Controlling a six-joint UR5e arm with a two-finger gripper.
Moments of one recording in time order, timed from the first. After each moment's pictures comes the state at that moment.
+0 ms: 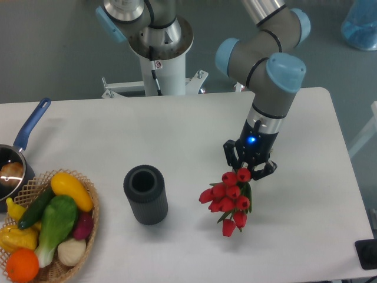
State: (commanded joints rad) arm 2.70 -1.94 -1.75 -0.86 1.13 1.29
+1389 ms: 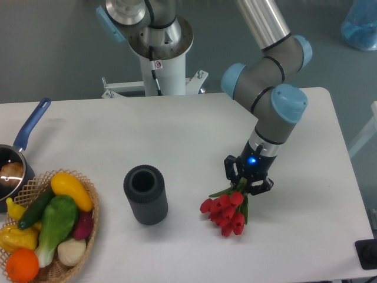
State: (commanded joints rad) arm 2.70 -2.04 -1.72 -0.85 1.13 1.31
